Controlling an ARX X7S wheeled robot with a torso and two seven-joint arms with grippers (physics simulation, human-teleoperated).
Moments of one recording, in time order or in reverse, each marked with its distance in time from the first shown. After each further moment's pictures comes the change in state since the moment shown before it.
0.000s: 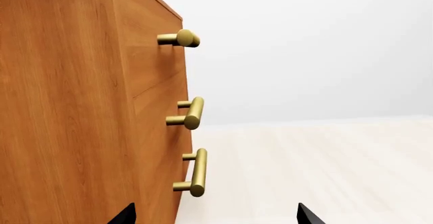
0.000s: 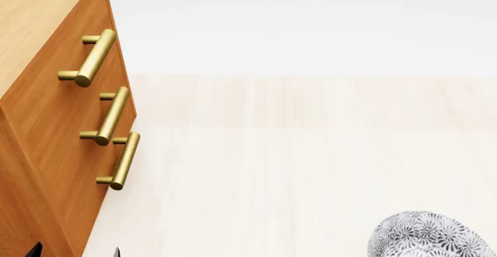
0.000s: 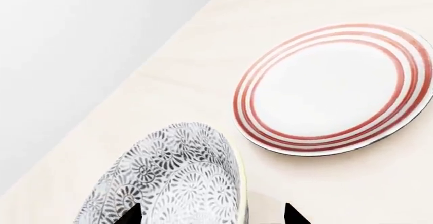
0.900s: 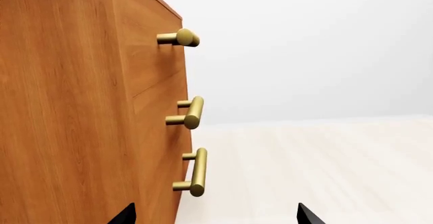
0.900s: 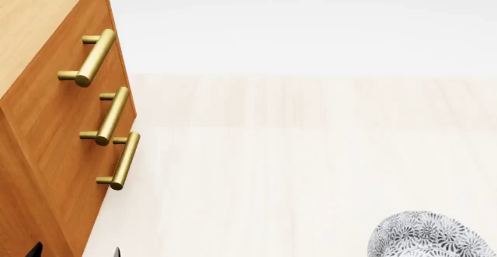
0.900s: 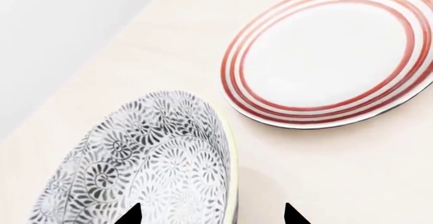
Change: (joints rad) left arm -0.006 -0.009 0.011 -0.004 -0.008 0.003 -0.010; right arm 0.074 0.019 -0.015 0.099 0.078 0.087 0.030
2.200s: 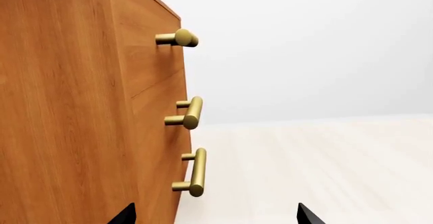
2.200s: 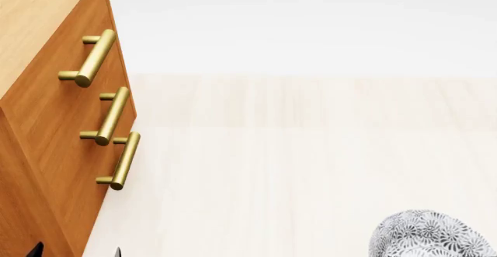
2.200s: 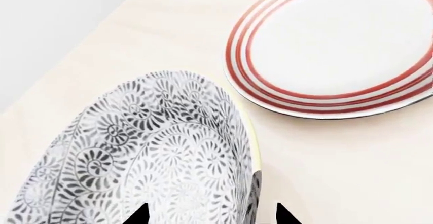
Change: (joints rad) left arm -0.007 -0.013 0.017 -0.004 -0.007 0.004 -0.013; right arm 0.086 0.001 -0.030 0.102 0.020 0.043 0.000
